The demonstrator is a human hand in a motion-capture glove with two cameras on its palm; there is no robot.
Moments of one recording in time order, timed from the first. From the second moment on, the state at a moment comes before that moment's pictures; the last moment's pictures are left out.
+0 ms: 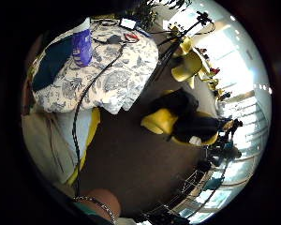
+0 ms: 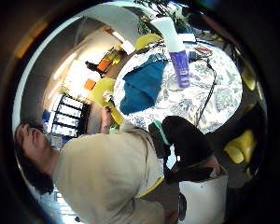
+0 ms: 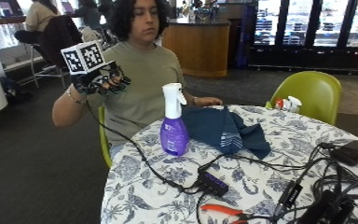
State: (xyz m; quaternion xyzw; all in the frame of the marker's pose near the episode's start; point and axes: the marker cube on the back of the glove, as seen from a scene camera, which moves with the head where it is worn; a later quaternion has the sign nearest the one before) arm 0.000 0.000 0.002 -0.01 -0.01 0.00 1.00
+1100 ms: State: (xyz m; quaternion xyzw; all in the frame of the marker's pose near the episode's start) arm -0.037 -0.065 0.072 0.04 -0.35 0.11 0.93
